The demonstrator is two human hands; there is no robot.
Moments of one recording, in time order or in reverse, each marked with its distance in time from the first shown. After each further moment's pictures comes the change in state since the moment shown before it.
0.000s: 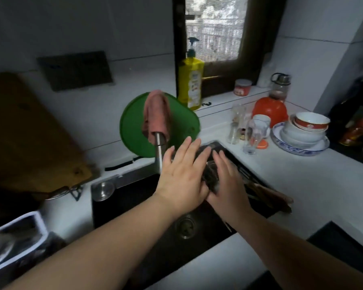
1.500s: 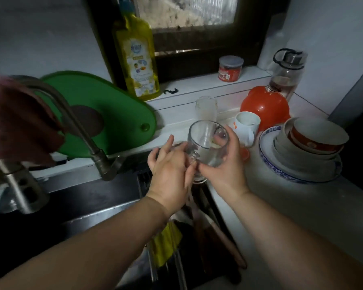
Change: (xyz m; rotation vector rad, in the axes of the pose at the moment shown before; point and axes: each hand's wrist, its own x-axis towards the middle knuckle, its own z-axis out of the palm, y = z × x) left_hand 0.223 0.114 0.185 -0.400 0.199 -0.341; right_hand 0.177 0.266 -0.033 0.761 0.006 0.157
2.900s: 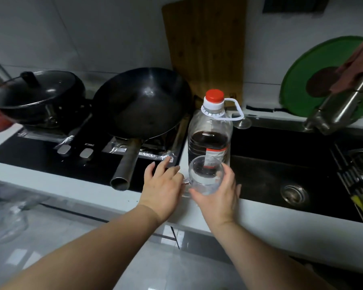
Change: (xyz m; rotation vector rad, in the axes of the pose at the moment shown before) left_hand -0.483 -0.294 -0.417 0.788 0.018 -0.317; right_hand -0.472 -0.165 0.475 -0.317 -0.221 -0.029
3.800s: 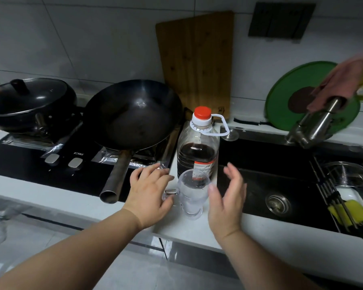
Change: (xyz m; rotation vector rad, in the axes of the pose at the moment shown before) left_hand 0.010 -0.015 -0.017 -0.207 -0.011 0.016; right_hand 0.019 -0.015 -0.048 0.129 0.081 -0.178
